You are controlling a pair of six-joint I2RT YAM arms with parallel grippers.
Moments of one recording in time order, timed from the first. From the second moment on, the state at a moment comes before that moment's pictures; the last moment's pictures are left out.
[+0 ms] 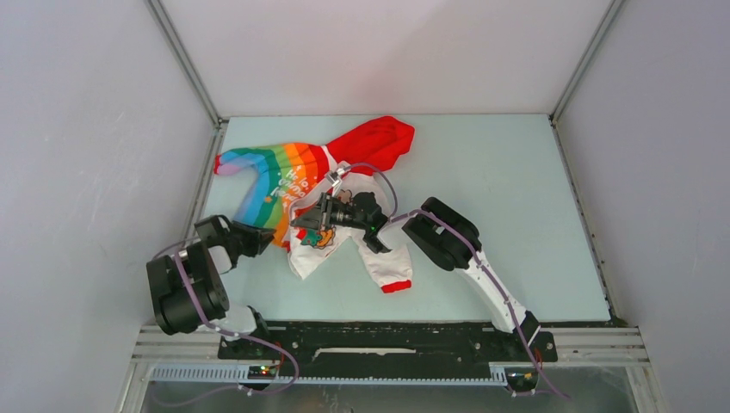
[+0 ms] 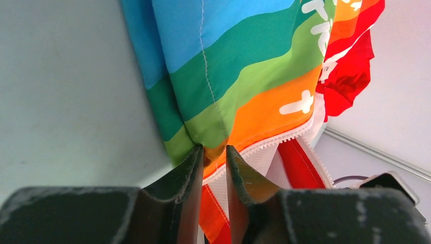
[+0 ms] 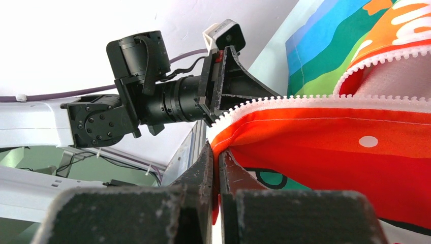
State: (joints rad) left arm 0.44 1.44 0.38 0.24 0.54 -0.94; right arm 0.87 2.46 1.40 1.19 -0.56 1.12
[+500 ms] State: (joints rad) left arm 0.43 1.44 0.38 0.23 0.55 -0.94; right arm 0.87 2.46 1.40 1.19 -0.56 1.12
